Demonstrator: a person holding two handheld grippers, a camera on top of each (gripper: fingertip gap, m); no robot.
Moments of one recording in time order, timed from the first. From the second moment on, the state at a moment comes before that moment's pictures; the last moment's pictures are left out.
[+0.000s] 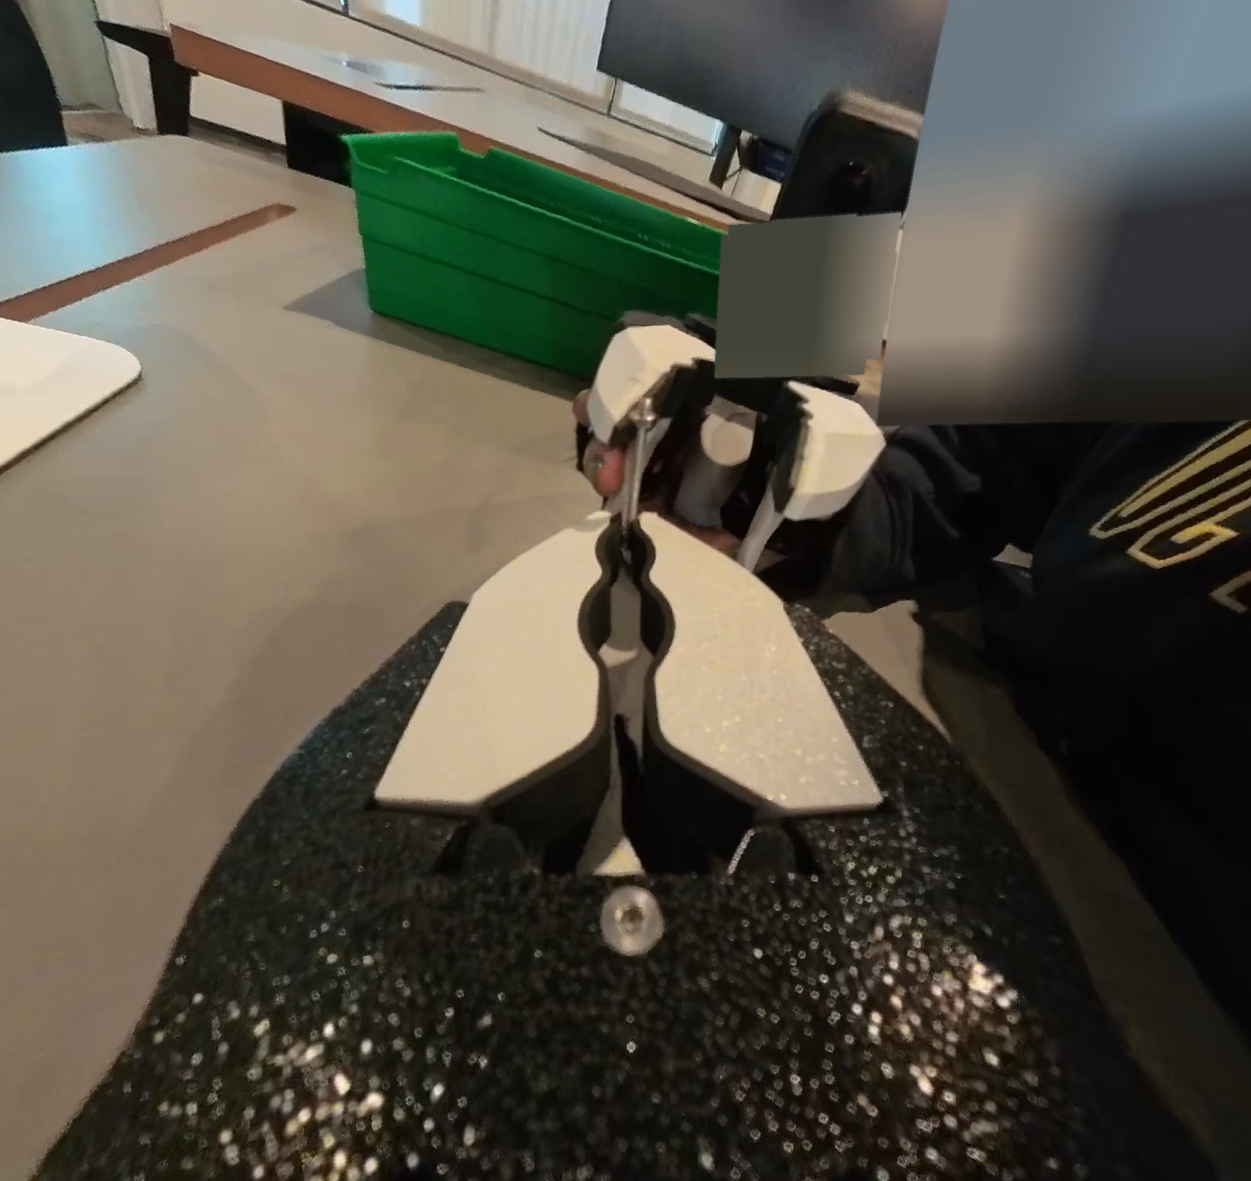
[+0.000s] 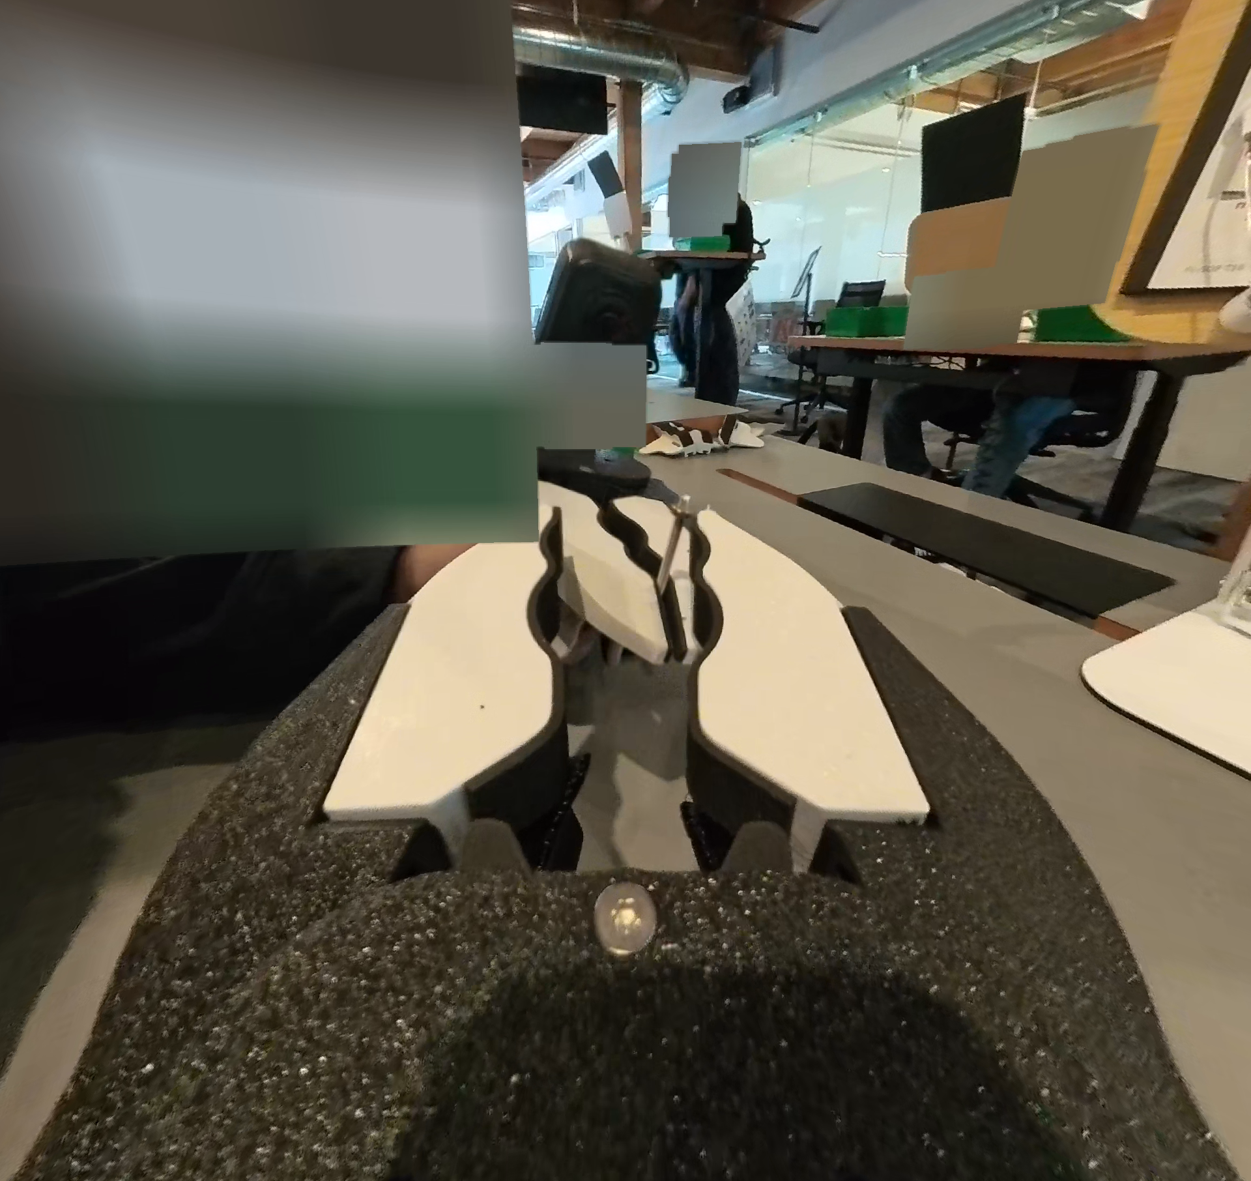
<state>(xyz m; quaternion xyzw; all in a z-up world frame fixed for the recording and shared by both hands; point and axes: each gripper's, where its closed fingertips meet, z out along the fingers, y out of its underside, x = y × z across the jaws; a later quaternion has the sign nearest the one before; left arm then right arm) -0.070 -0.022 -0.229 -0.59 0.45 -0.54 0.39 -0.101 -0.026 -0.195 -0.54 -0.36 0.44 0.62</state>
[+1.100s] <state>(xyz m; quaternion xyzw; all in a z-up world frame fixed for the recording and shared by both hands) -0.068 -0.023 -0.228 -0.60 0.43 -0.56 0.38 -0.099 -0.026 -0.194 -0.54 -0.35 0.46 0.61</state>
